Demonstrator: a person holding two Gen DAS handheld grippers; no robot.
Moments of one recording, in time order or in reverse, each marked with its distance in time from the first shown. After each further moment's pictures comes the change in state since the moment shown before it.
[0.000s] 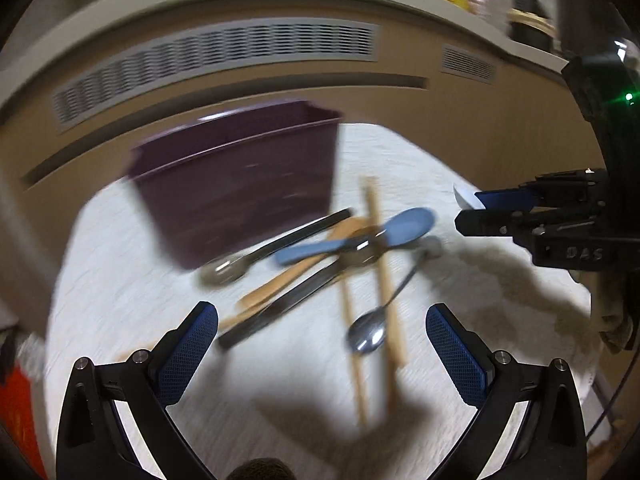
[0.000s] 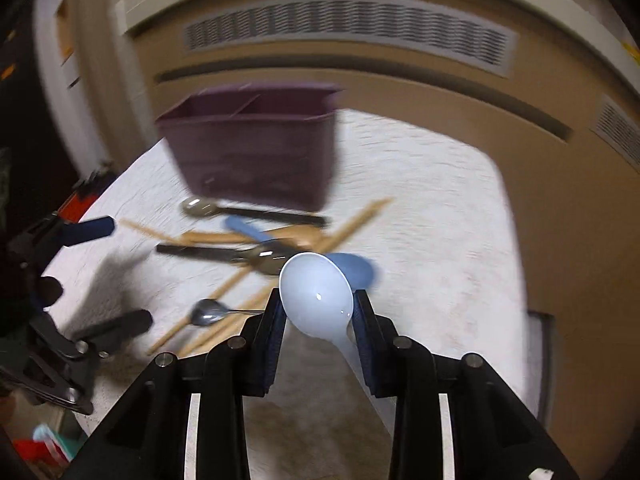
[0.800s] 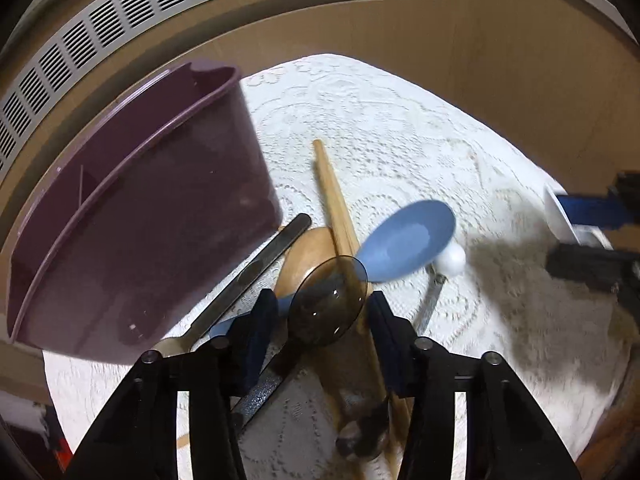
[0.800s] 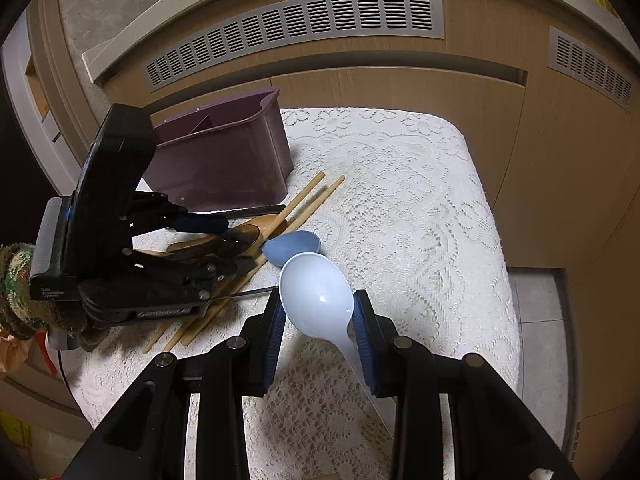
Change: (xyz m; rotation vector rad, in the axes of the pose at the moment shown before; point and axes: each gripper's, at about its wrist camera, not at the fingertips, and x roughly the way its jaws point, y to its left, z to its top) left arm 0.098 -0.033 0.056 0.221 0.284 0.022; right arm -0.009 -0.037 -0.025 0.164 -0.024 0.043
